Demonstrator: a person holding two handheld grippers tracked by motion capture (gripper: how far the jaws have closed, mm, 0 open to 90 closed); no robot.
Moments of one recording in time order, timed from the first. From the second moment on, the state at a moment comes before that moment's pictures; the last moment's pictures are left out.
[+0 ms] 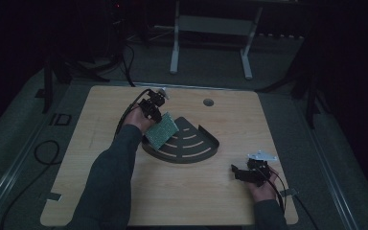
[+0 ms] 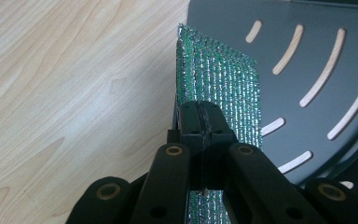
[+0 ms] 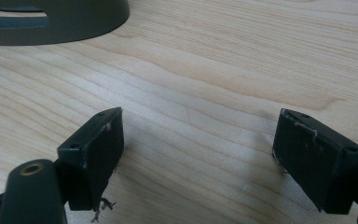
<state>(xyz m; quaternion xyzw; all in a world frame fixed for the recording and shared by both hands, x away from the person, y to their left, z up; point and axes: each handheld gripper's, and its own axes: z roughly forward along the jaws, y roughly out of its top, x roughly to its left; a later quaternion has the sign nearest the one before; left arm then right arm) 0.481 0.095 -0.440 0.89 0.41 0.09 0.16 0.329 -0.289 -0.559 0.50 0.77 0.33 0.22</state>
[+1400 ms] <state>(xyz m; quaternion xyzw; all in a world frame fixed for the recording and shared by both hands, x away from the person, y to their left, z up) 0.478 0.088 -0.470 0.91 0.40 0.12 0.09 0.329 -0.289 -0.559 0.50 0.77 0.33 0.22</state>
